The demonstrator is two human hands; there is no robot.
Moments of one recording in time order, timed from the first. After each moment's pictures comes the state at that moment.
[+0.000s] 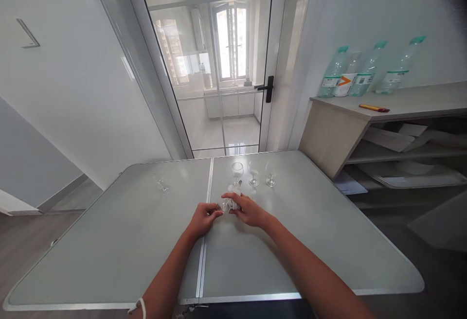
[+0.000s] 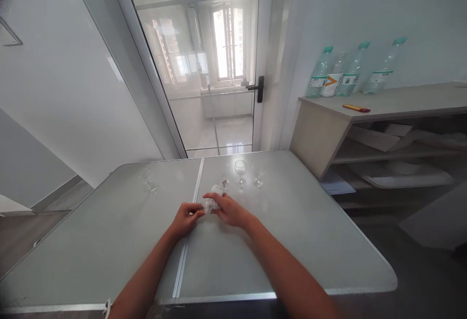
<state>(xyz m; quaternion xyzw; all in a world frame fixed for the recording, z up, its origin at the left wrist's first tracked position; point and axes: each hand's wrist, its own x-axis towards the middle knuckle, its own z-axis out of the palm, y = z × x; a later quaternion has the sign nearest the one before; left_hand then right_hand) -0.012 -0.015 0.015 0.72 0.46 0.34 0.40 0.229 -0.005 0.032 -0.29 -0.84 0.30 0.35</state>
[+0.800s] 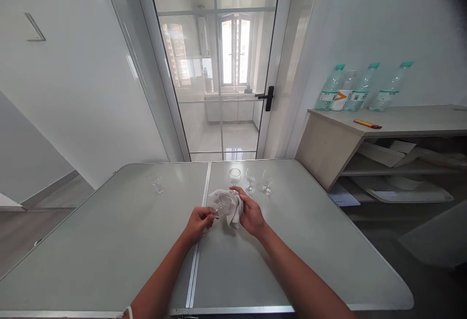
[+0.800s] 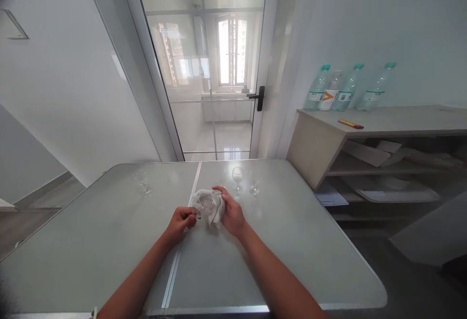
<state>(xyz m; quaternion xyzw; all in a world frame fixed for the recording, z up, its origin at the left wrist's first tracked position) -0.008 -0.012 -0.001 0.63 0.38 0.44 0.51 0.213 -0.013 0.048 -0.22 -0.41 0.71 0.53</state>
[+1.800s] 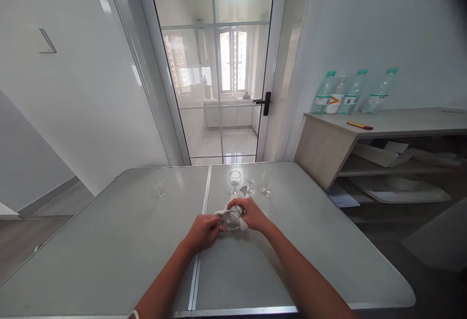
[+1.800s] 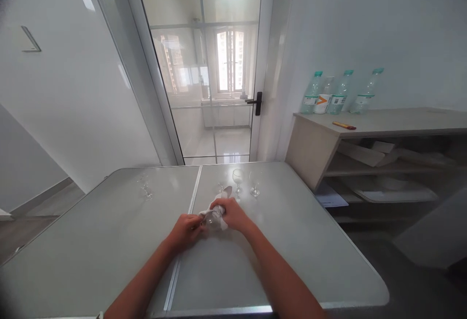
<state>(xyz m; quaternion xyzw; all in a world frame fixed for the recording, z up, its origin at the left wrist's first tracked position) -0.005 -0.023 0.002 0.84 0.40 0.32 0.16 0.231 0.002 0.039 -0.36 -0.76 0.37 0.39</state>
